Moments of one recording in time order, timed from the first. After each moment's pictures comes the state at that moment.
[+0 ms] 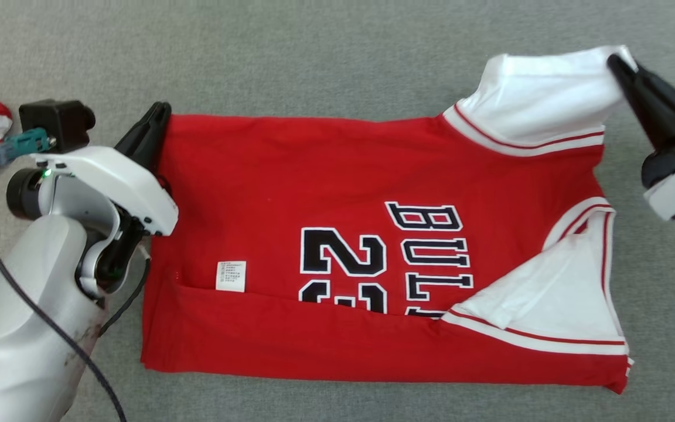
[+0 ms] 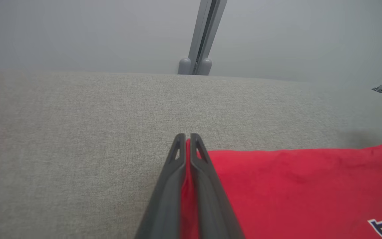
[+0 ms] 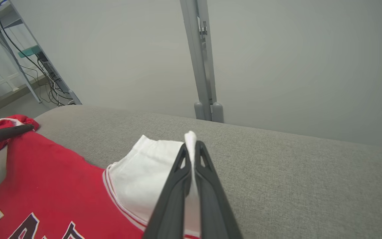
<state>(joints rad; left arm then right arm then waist) -0.71 0.37 -0.49 0.45 -0.81 0.03 0.06 -0.92 -0.77 0.91 0.31 1.12 0.13 -0.22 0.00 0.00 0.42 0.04</state>
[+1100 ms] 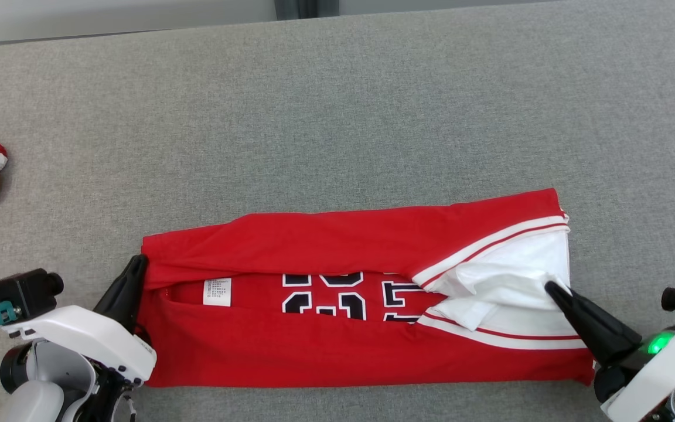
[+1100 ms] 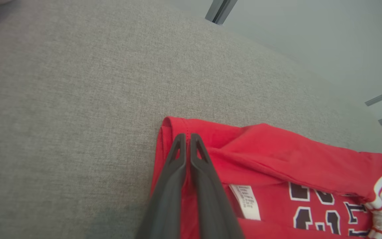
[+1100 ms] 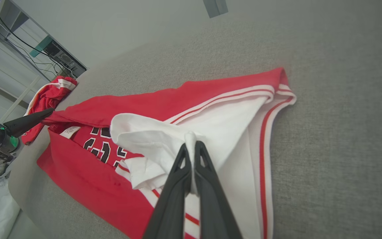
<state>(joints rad) -0.15 0.48 -0.36 0.01 -0.99 0.21 0.06 -0.22 -0.73 0.67 0.00 1.08 0.13 -0.19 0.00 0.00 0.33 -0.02</state>
